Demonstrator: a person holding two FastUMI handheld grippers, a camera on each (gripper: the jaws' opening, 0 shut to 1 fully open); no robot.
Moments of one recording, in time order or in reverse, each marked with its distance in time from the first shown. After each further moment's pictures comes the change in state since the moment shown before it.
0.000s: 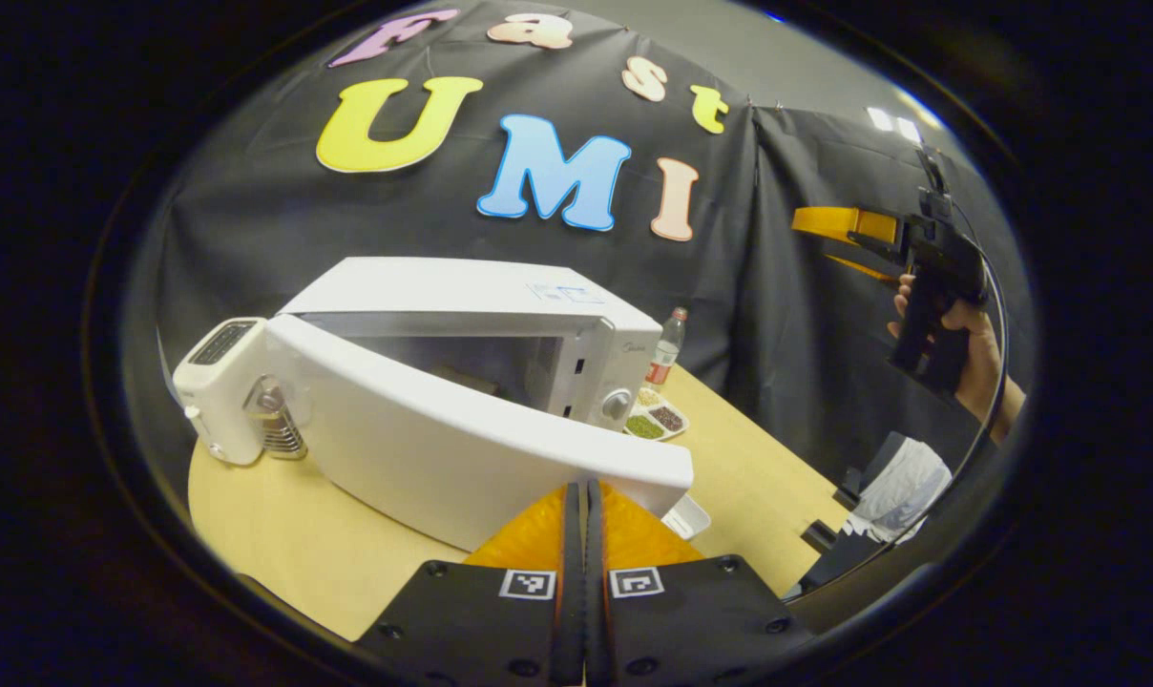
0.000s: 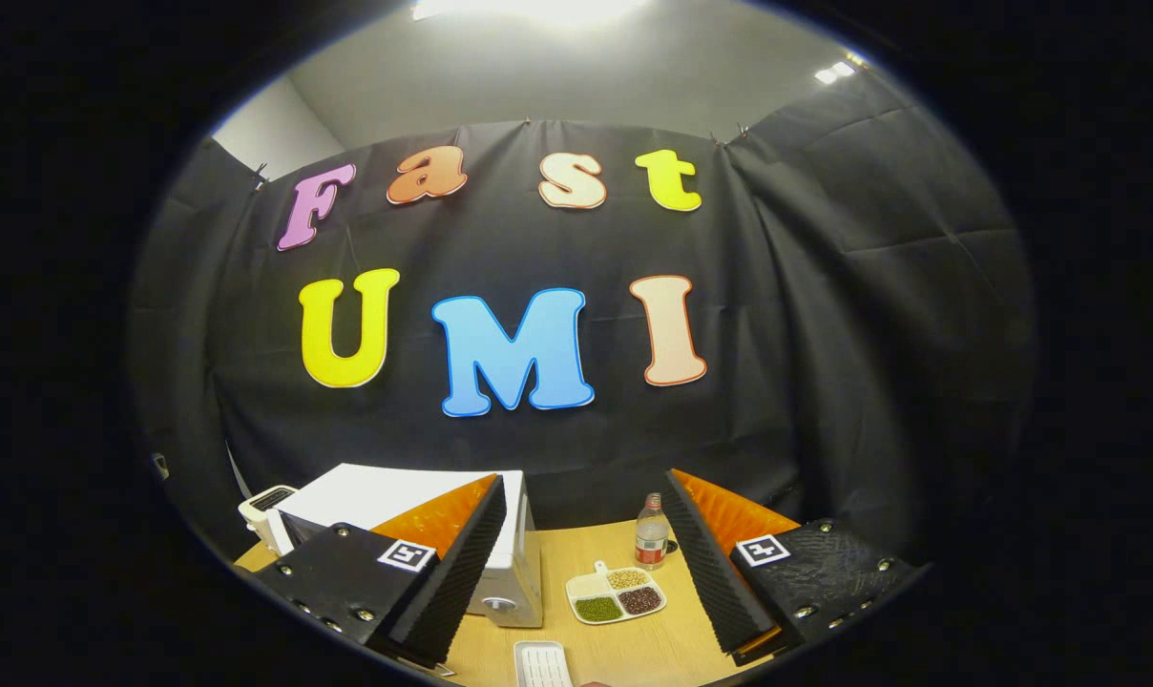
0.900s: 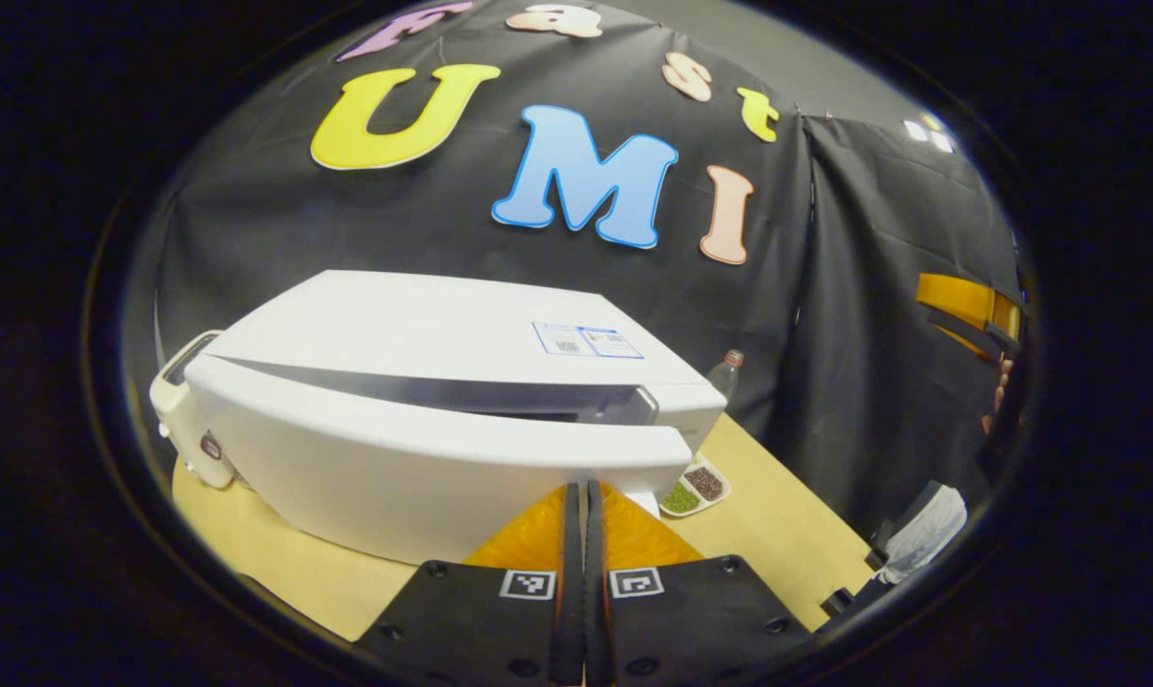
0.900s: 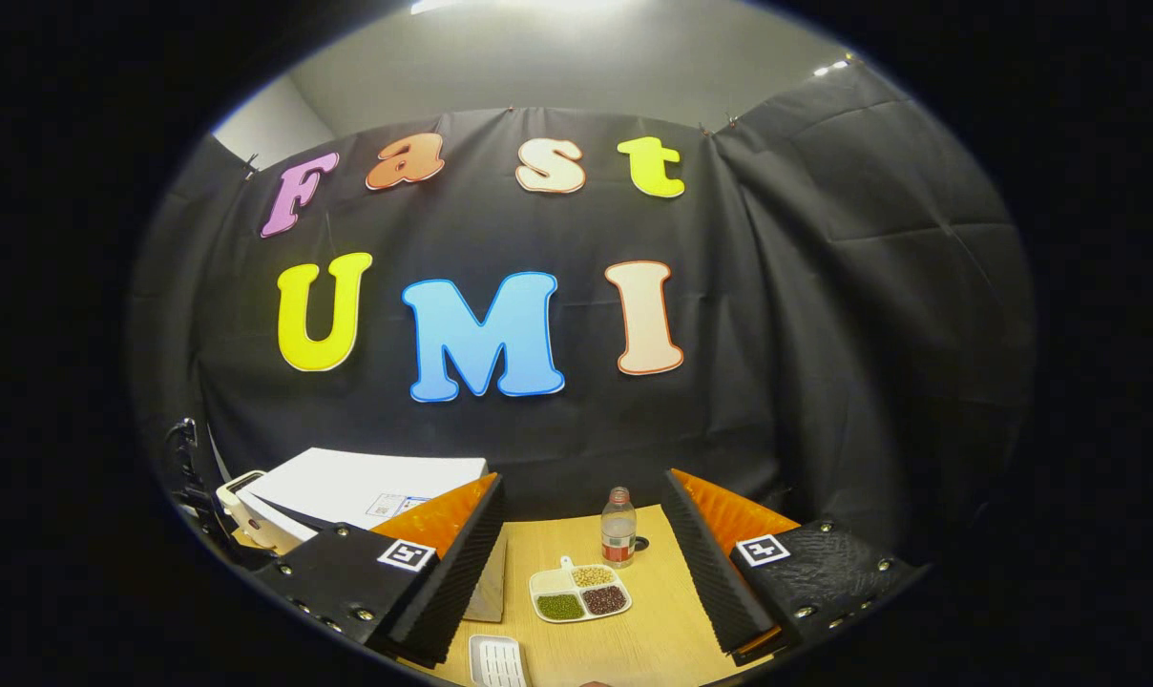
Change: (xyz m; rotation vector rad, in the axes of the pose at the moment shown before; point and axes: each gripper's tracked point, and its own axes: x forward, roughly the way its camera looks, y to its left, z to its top) left arm 0.129 0.017 0.057 -0.054 -0.052 0.121; right arm 0.014 -0.049 -0.017 -0.012 0.034 -0.034
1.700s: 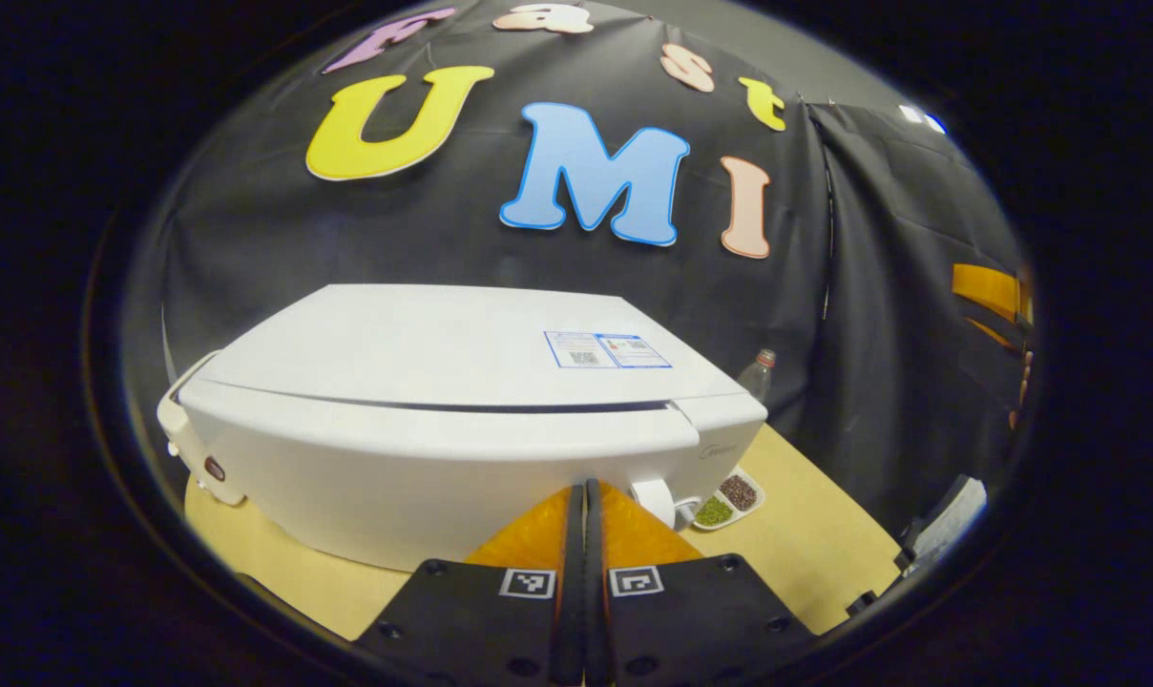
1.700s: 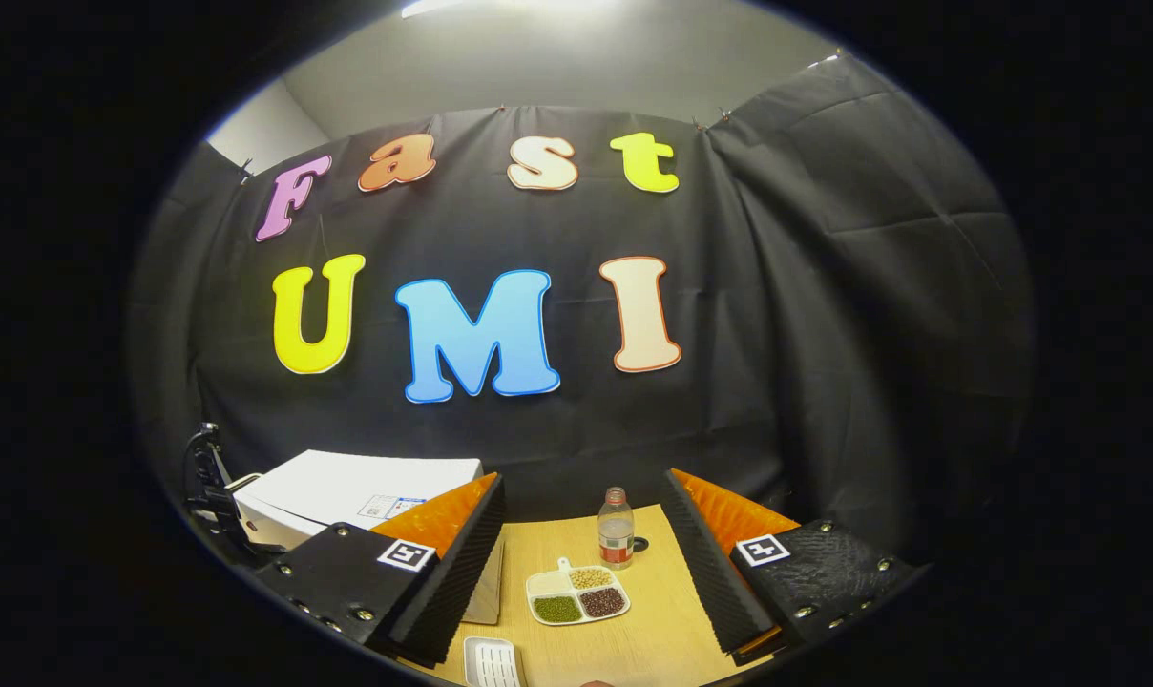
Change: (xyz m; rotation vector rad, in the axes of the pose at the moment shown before) left arm 0.024 0.010 0.006 0.050 -0.018 0.081; right arm 0.012 -0.003 -0.005 0.019 0.002 0.023
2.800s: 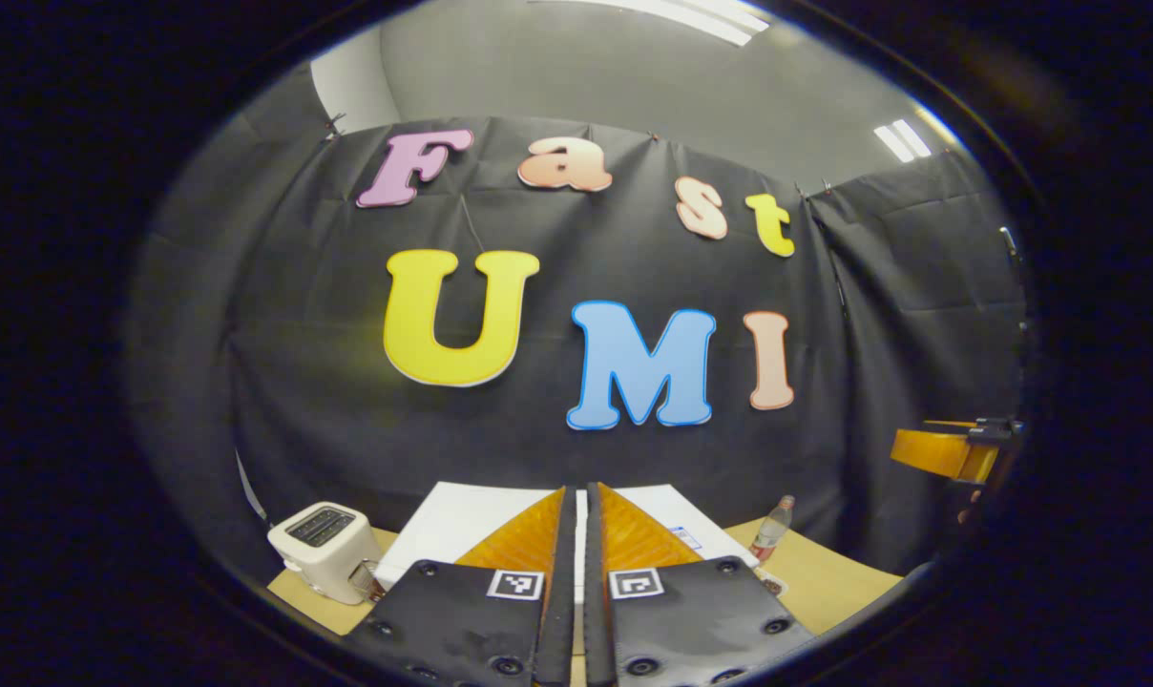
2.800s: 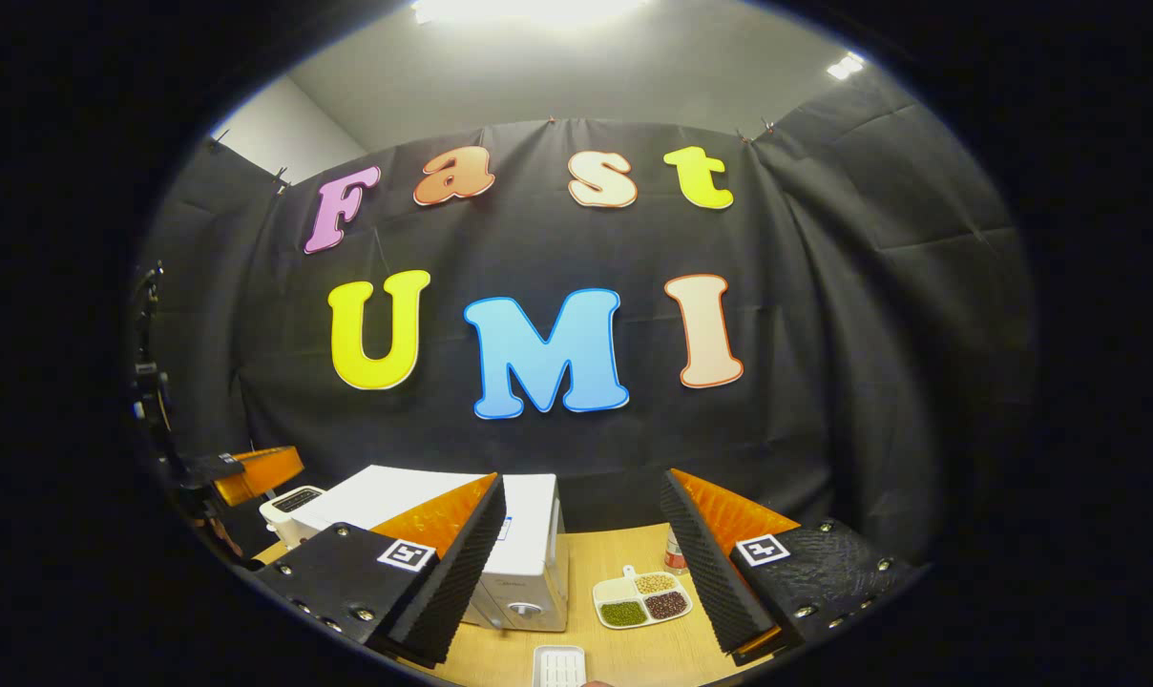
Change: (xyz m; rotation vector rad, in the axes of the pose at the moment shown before) left arm -0.183 0.048 0.214 0.052 -0.485 0.143; right arm -0.024 0.093 0.037 -0.009 -0.054 0.123
